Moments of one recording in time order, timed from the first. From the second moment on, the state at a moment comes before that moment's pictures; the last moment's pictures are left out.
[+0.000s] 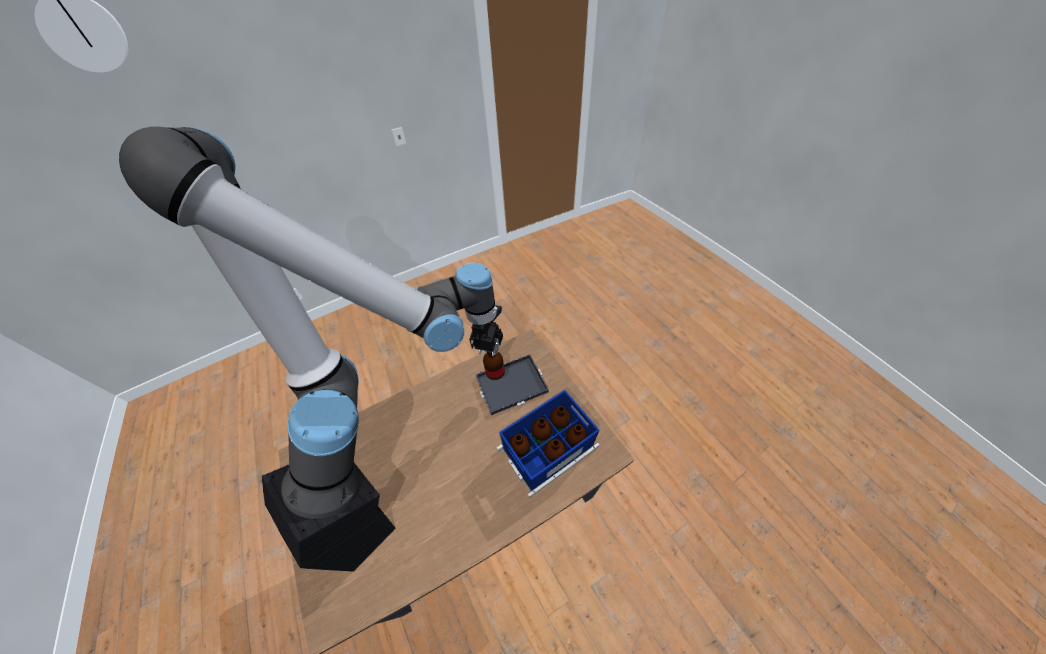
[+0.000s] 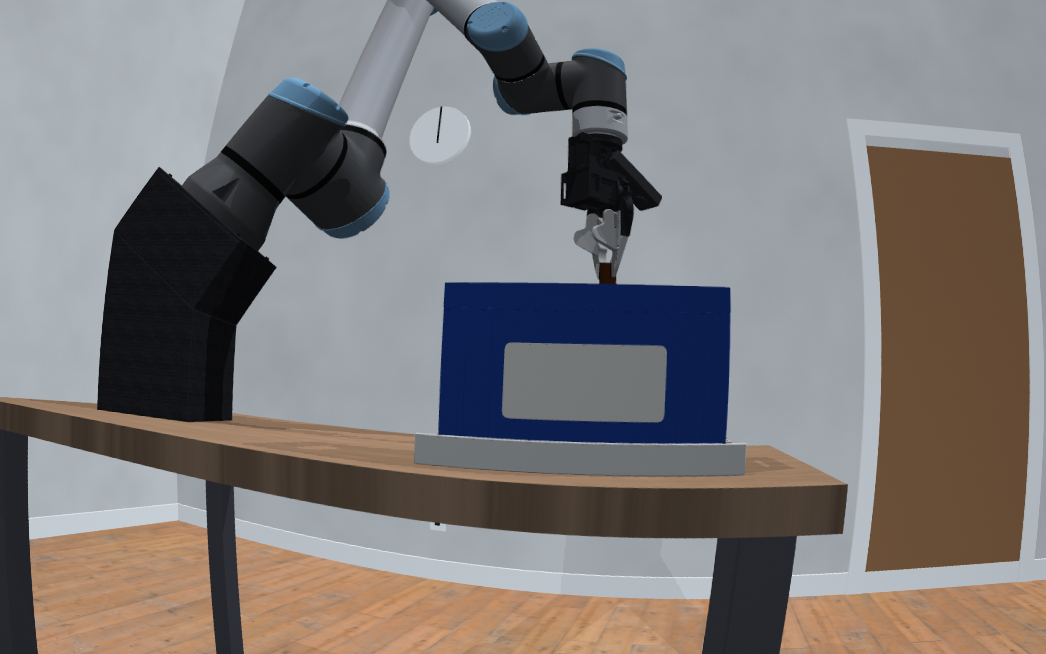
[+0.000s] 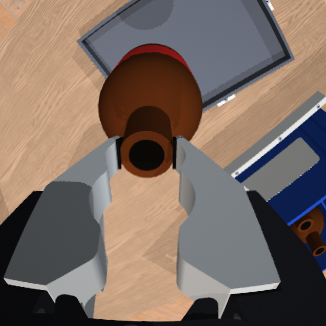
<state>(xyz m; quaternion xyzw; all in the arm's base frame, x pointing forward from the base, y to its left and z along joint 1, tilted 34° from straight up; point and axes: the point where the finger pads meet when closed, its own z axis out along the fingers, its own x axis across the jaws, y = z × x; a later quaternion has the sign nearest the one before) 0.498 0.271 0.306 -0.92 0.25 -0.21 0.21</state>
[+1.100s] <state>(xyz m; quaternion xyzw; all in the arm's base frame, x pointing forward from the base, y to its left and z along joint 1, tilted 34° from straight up) 0.496 0.270 0.309 -0.92 0.25 -0.21 0.21</state>
